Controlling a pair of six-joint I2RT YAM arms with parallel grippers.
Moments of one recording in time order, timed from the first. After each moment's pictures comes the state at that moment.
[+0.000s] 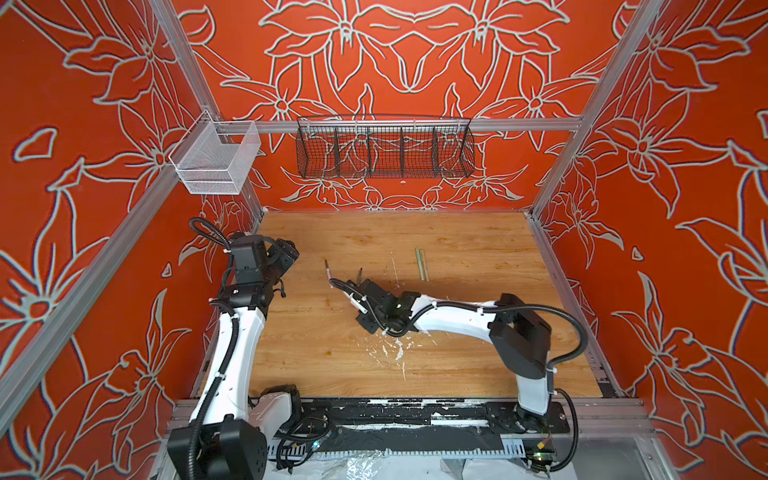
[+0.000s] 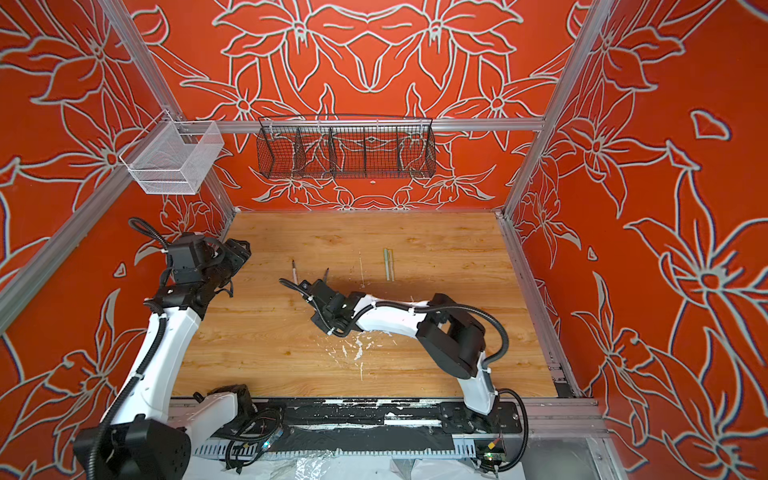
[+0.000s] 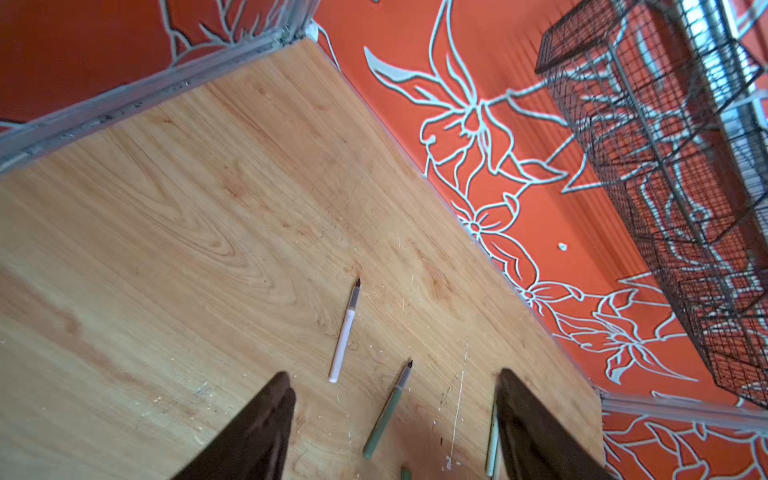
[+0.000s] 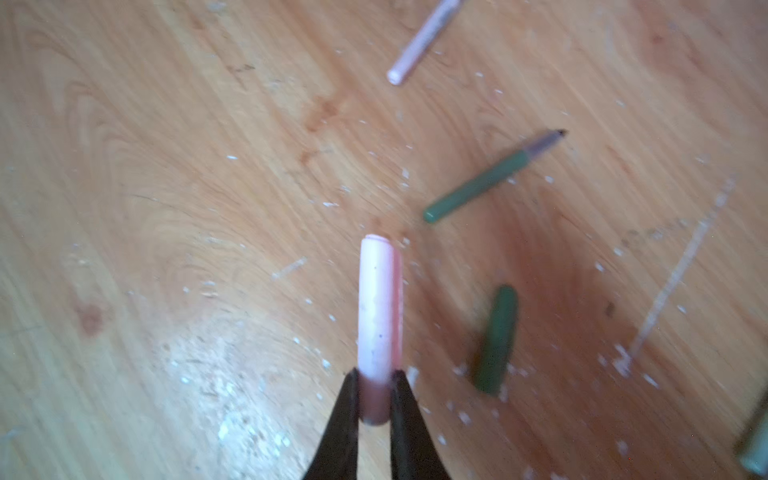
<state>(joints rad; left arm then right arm) 0.17 1.08 1.00 -0.46 0.08 -0.75 1.04 1.89 1.33 -0.34 0.22 0.11</state>
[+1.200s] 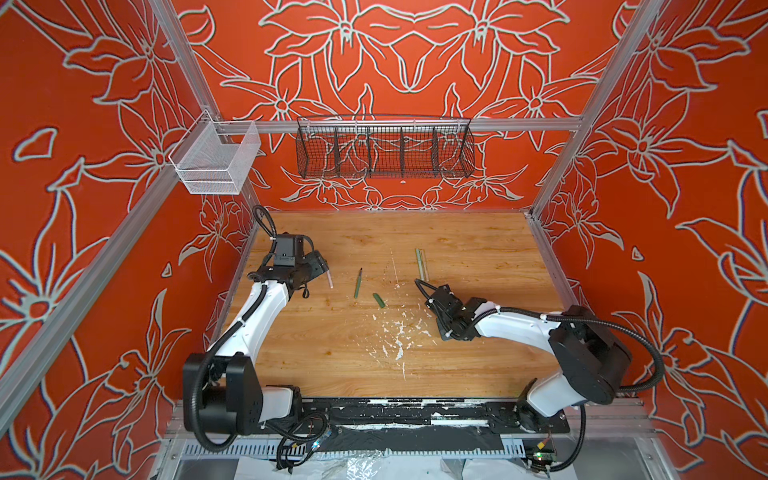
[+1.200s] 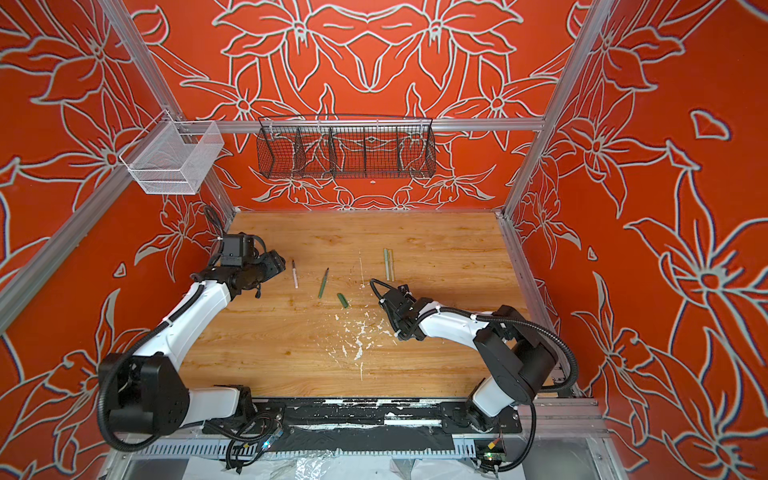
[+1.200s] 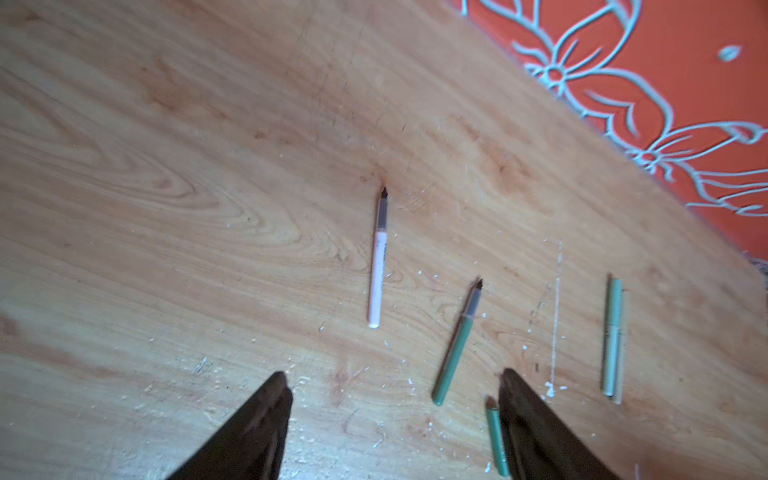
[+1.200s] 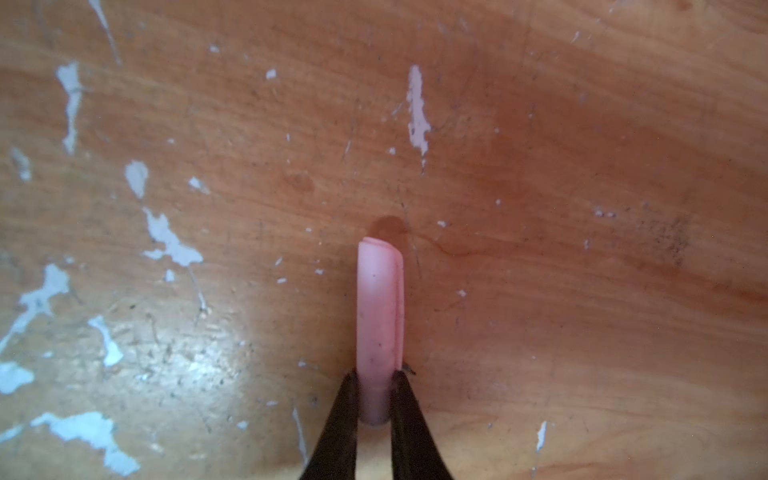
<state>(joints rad) 0.01 1.36 1.00 -0.51 0.01 -0.56 0.76 1.56 0.80 -0.57 0.37 0.54</state>
